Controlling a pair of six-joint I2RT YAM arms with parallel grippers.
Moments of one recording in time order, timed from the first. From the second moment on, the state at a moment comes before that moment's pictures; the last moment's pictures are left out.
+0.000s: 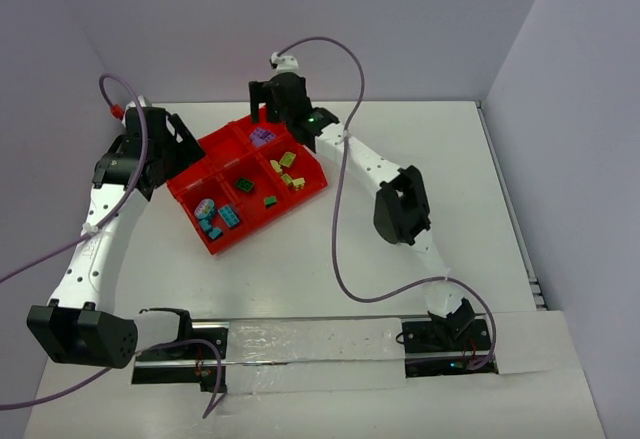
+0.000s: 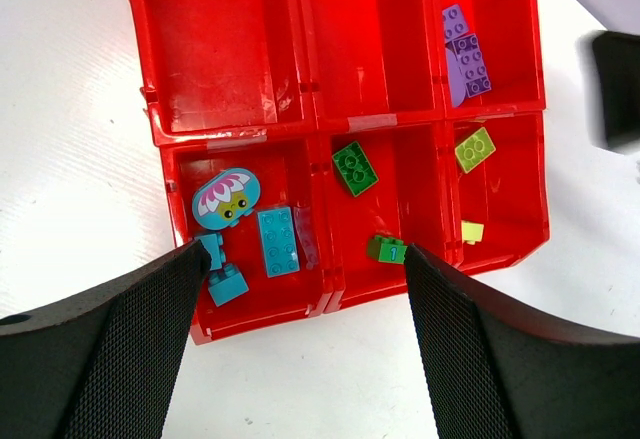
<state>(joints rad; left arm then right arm) -0.14 1.24 1.34 -0.81 -0.22 -0.62 0.69 2.38 2.31 -0.26 0.25 0.32</state>
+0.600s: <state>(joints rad) -0.14 1.18 1.27 -0.63 -0.13 -0.57 0.47 1.32 1.14 -0.60 0.44 0.53</state>
